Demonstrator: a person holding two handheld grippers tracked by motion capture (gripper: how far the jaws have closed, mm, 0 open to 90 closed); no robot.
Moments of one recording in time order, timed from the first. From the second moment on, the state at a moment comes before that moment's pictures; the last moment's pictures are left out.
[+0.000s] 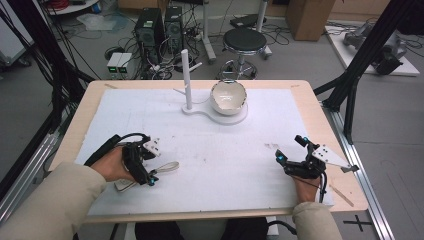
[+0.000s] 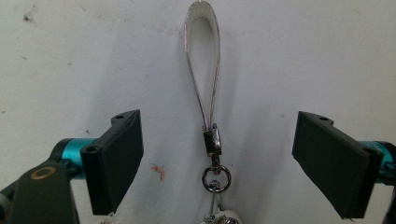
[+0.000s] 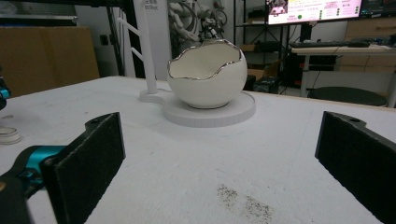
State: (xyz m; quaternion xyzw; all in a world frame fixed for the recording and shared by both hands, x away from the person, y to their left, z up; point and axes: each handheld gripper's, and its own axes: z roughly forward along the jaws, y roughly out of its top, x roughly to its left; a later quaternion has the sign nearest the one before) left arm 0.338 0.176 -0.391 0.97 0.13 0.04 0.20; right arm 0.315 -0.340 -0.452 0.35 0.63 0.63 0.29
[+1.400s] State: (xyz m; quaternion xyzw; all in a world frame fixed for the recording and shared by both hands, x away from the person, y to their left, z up) left arm 0.340 0.166 -0.399 0.98 0.14 0.03 0.12; right arm 0.315 -0.339 -0.452 0.34 0.64 0.63 0.29
